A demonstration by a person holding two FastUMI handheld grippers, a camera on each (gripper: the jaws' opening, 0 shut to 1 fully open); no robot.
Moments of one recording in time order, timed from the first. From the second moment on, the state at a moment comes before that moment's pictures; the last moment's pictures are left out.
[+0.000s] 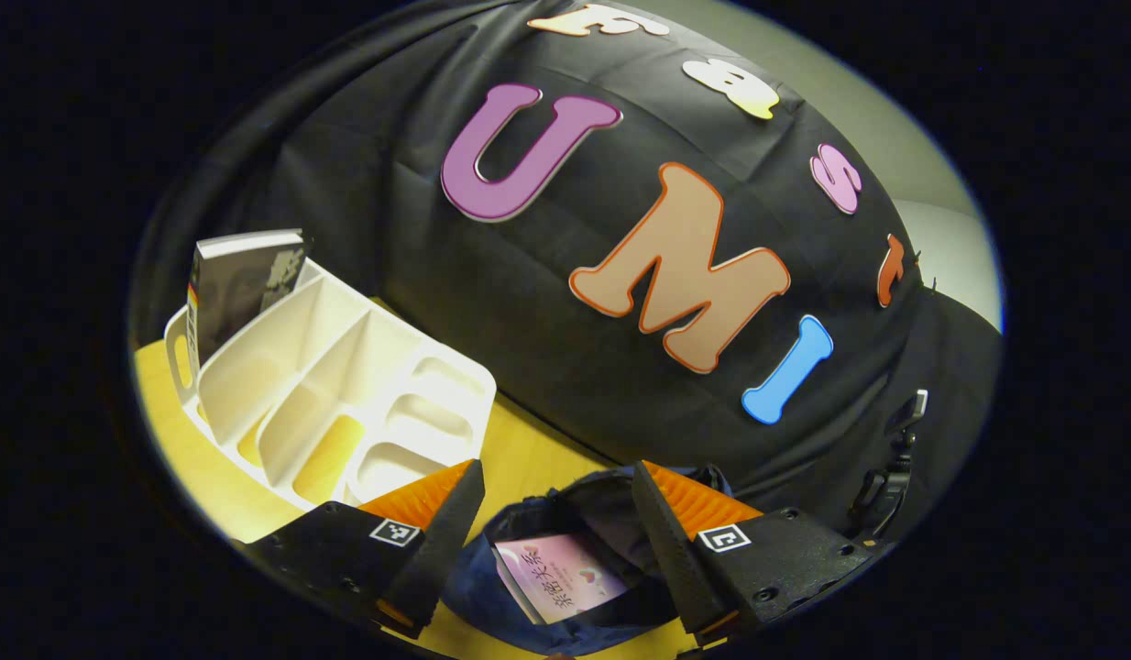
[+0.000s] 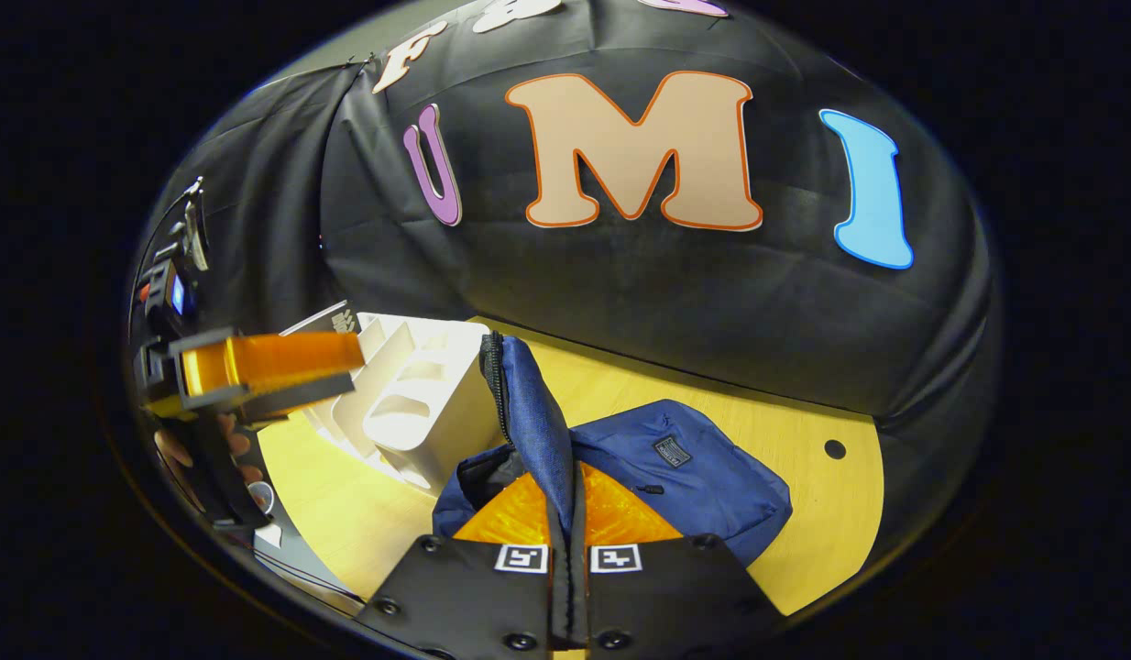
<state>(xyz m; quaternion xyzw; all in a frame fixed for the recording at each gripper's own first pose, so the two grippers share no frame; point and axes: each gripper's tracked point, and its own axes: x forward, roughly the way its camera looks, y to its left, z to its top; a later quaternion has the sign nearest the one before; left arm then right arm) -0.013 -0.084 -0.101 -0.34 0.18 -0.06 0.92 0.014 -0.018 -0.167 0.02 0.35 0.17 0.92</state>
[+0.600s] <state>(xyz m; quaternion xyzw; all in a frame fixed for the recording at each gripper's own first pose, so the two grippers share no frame) 0.014 0.085 -0.068 -0.29 0.16 0.01 0.94 0.011 -0.007 -0.174 0.02 0.36 0.12 0.92</state>
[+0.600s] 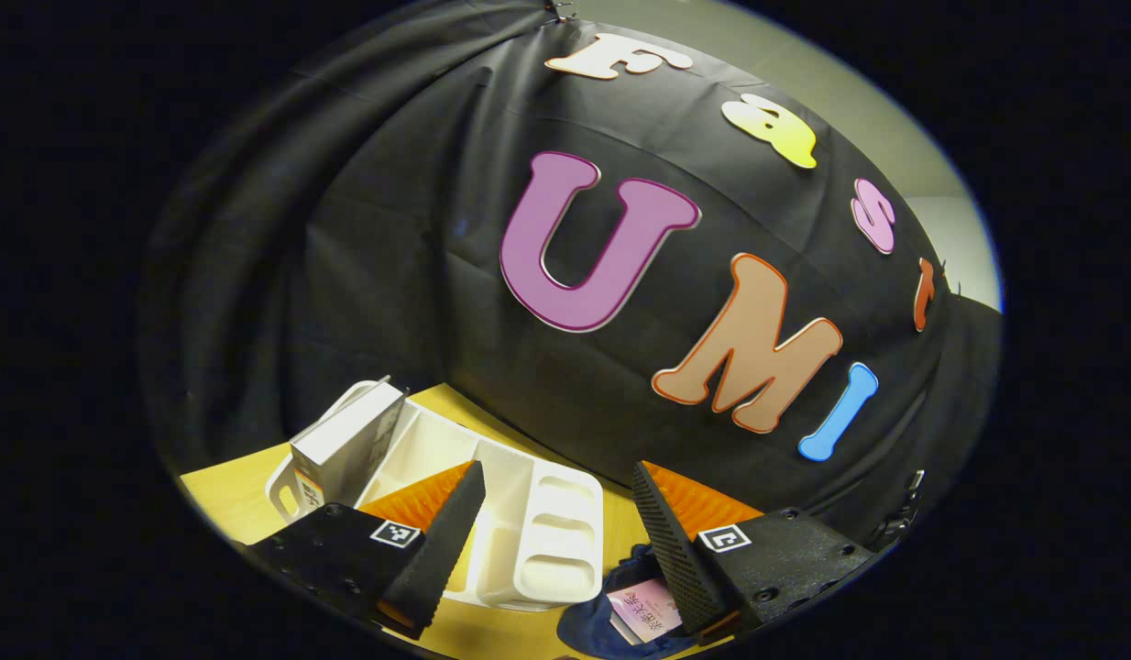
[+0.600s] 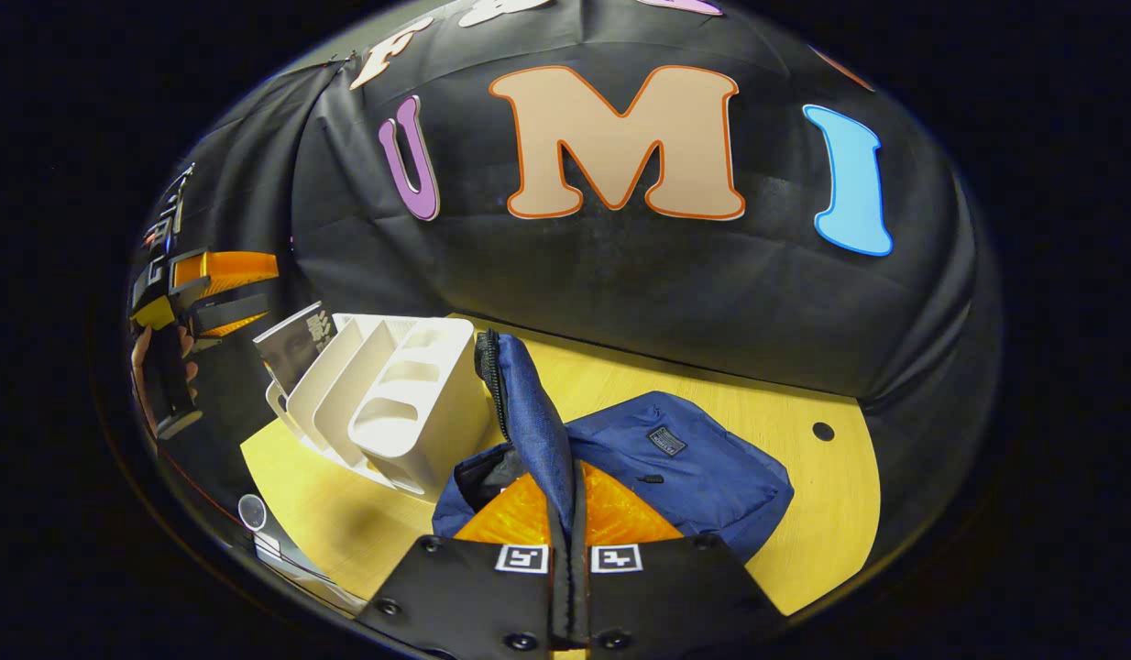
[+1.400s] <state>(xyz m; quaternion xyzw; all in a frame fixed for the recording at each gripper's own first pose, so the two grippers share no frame) 0.052 0.191 -0.139 -0.14 0.30 0.05 0.94 0.009 -0.008 -0.181 0.03 0.38 0.09 0.92</state>
